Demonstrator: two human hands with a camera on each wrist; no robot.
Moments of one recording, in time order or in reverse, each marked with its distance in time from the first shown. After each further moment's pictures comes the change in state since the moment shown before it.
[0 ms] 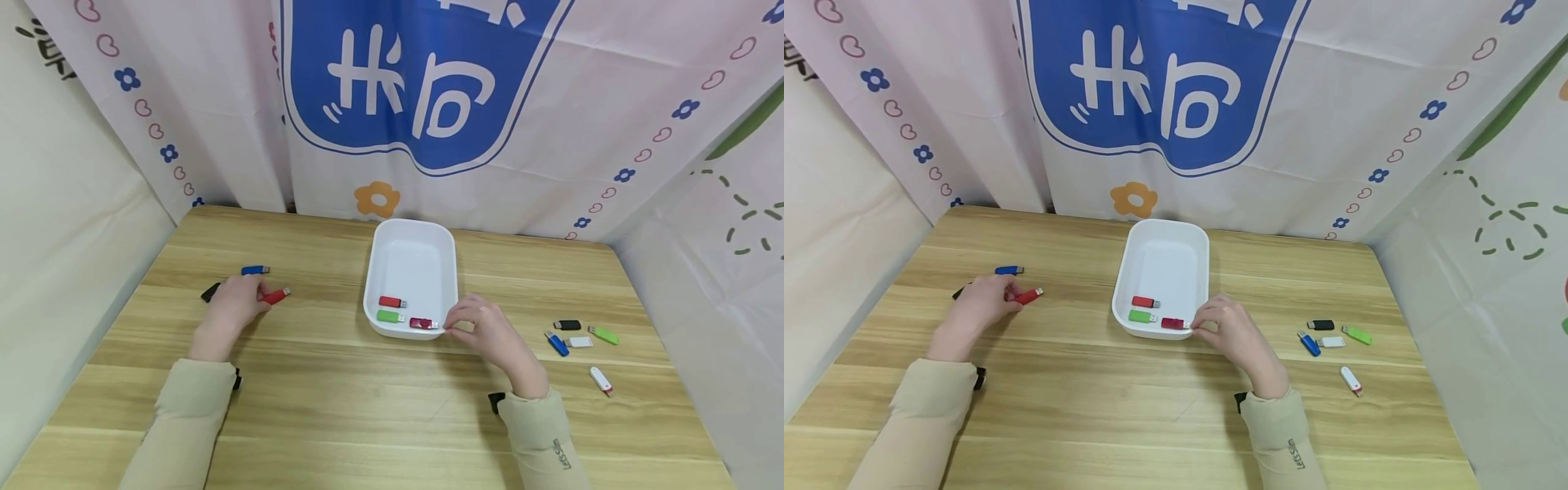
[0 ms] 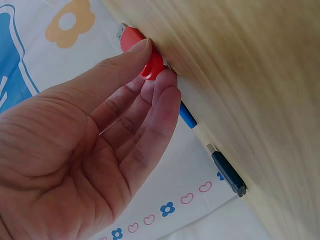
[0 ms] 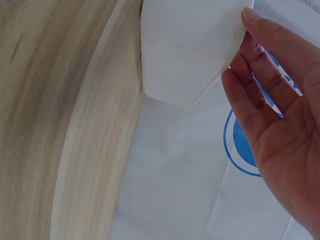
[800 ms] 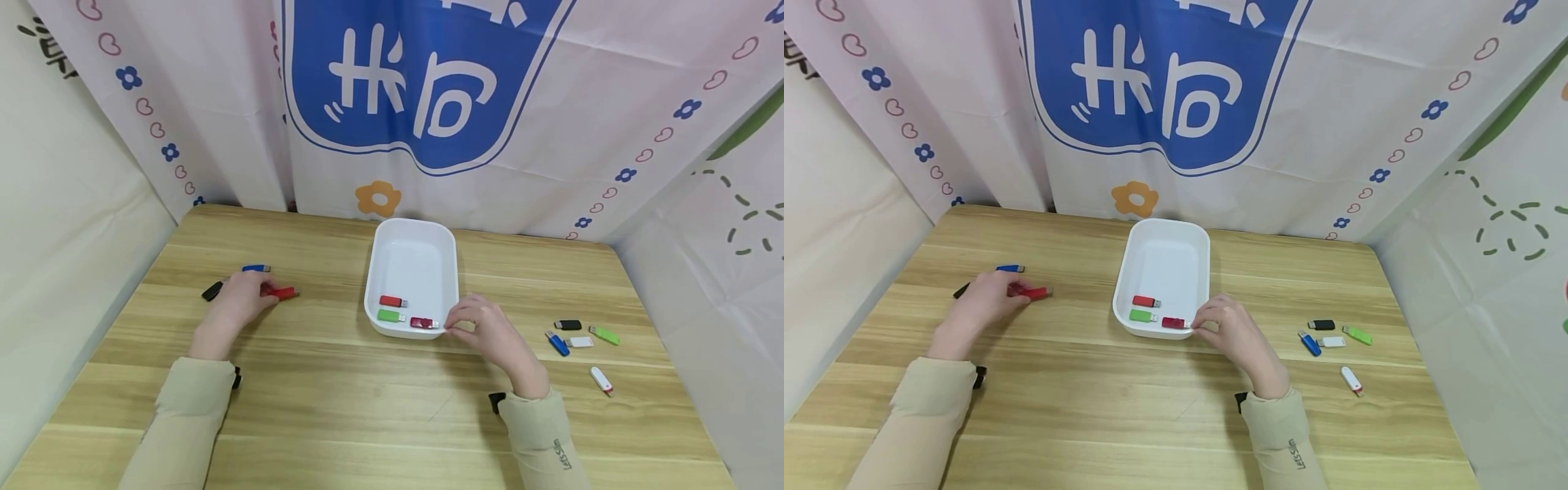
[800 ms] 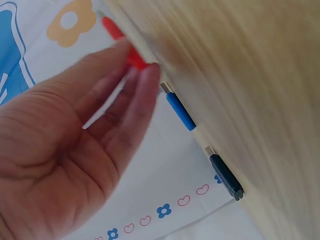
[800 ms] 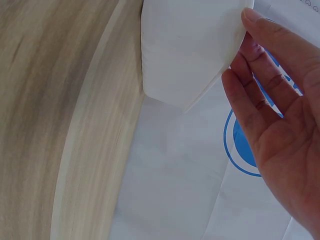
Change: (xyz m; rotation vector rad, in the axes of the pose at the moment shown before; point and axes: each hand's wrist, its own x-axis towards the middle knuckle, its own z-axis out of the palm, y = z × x) left_hand 0.003 0.000 0.001 -0.052 0.025 0.081; right_hand -0.001 -0.001 0.000 0.003 0.008 -0.013
